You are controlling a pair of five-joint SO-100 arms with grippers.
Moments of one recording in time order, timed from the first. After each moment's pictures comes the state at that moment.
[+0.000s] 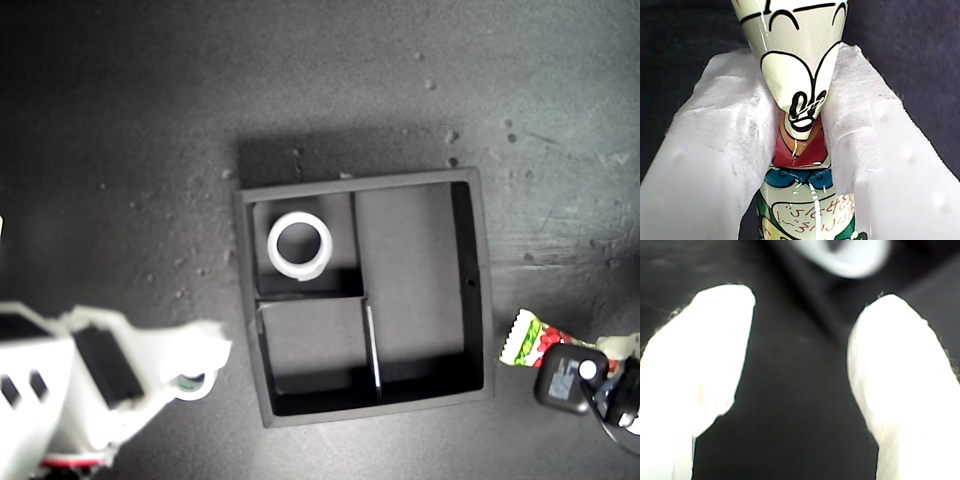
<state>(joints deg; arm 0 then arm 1) 22.4 91.4 53.0 104.2 -65.0 -29.8 98.0 112.1 65.5 144.5</state>
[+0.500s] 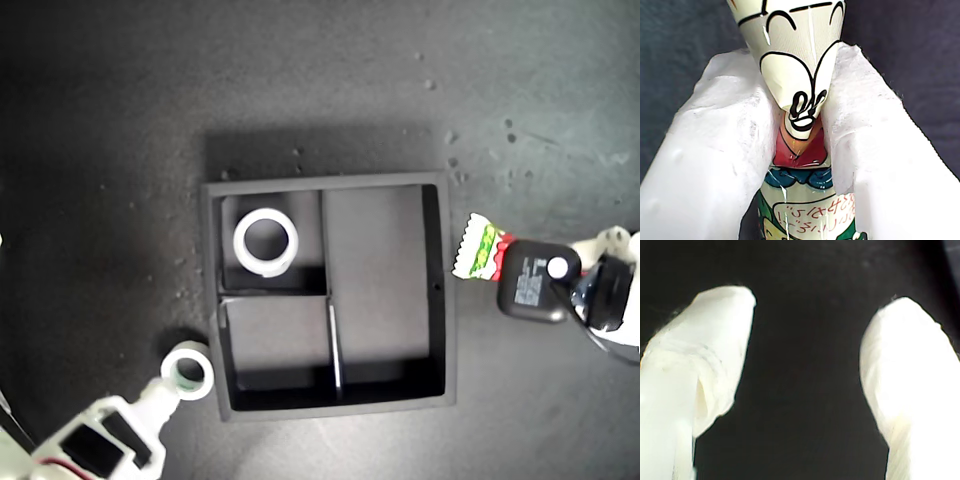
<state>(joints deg) 35.1 83.5 63.2 102.3 -77.4 -4.0 97.9 98.2 71.6 102.0</state>
